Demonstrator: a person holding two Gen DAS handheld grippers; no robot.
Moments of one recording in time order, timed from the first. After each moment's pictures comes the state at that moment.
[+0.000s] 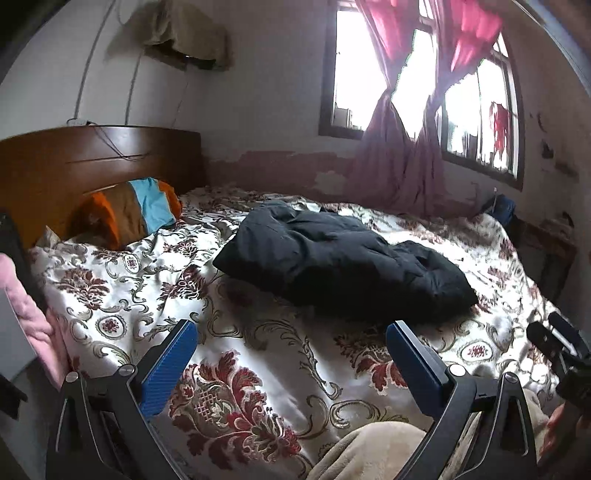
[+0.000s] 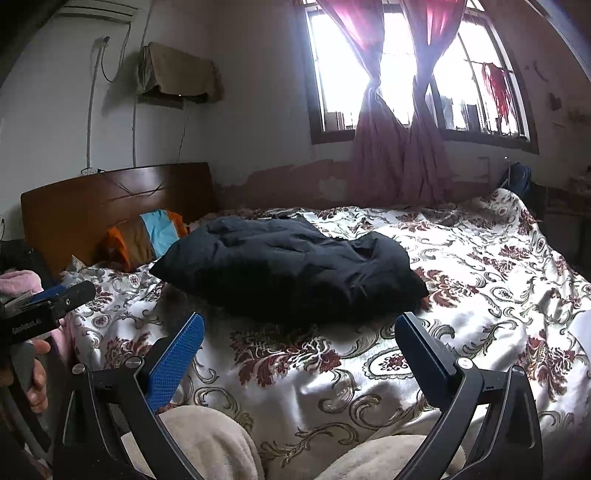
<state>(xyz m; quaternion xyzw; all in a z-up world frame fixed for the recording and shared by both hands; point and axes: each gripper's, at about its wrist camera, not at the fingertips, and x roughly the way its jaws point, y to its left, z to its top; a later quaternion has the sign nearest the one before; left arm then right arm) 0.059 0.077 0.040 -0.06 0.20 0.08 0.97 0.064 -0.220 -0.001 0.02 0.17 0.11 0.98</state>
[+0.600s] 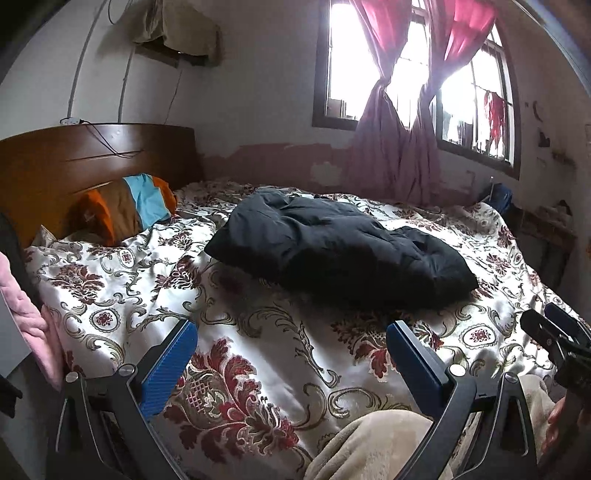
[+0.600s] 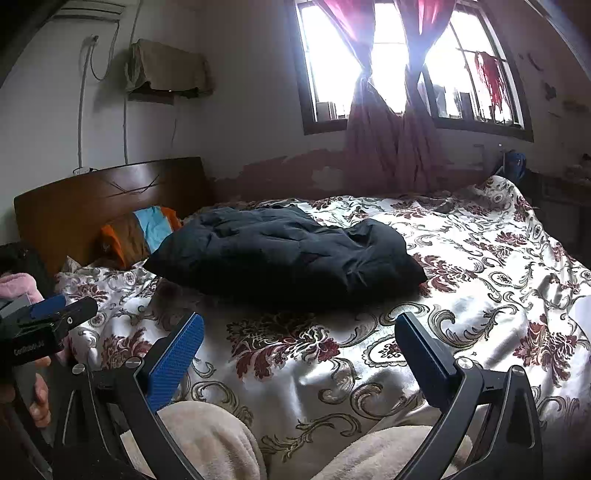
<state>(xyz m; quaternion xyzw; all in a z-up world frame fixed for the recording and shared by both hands) 0.063 0.068 0.023 -0.04 0.22 0.07 0.97 0.068 -0.219 -0.011 0.03 0.18 0.10 0.98</state>
